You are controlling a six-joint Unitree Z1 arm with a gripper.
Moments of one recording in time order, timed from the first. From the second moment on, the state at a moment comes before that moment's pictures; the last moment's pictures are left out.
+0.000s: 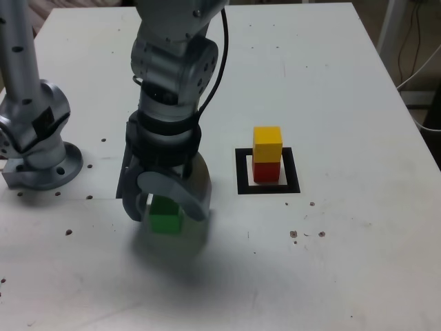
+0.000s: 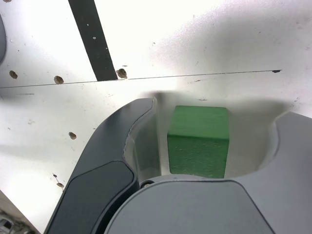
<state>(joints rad) -0.47 1.81 -1.04 1.02 -0.07 -0.36</state>
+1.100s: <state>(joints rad) -0.47 1.79 -1.04 1.02 -0.05 -0.33</state>
